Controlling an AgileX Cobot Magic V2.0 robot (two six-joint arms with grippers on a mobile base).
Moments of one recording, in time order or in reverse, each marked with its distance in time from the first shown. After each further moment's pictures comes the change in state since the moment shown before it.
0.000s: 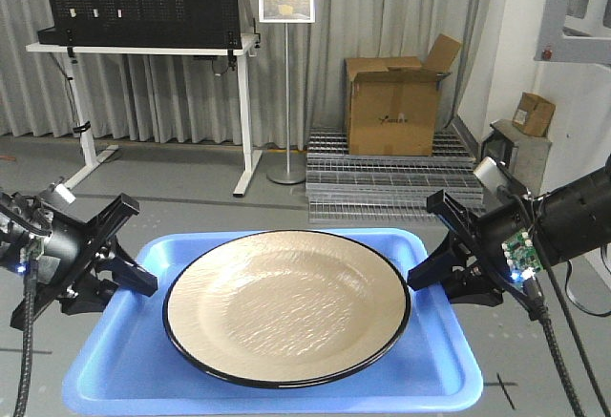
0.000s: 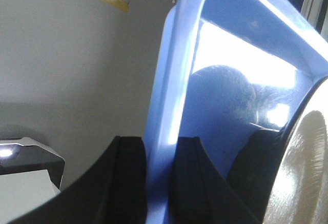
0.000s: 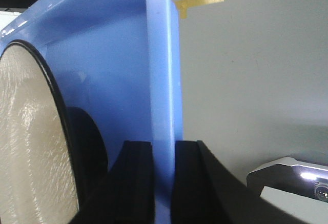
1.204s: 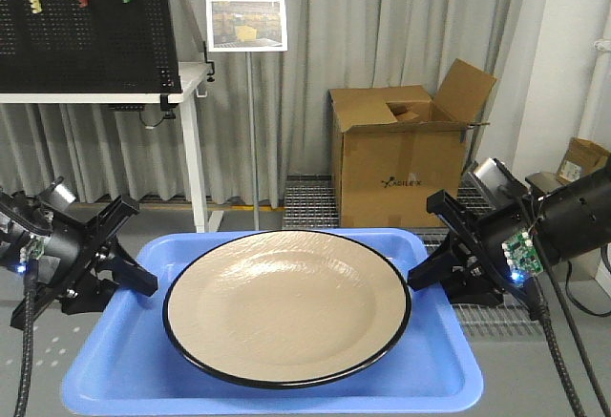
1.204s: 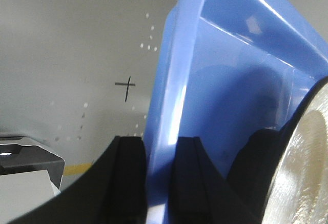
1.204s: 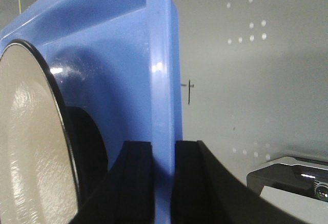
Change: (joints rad) left arm 0.000 0.000 0.000 0.000 0.000 0.000; right arm 0.000 0.000 0.000 -0.001 0.001 0.000
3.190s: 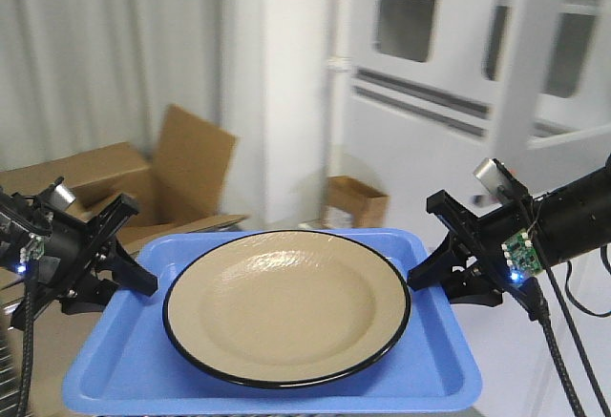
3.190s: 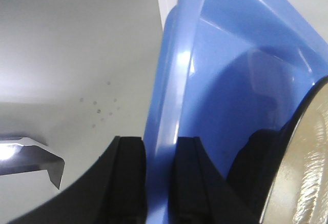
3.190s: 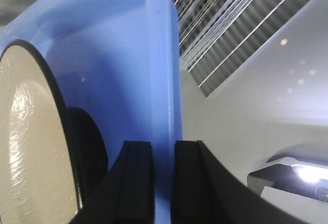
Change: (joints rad) left arm 0.000 0.000 0.000 0.001 0.000 0.000; right arm 0.000 0.000 0.000 0.002 -0.001 0.000
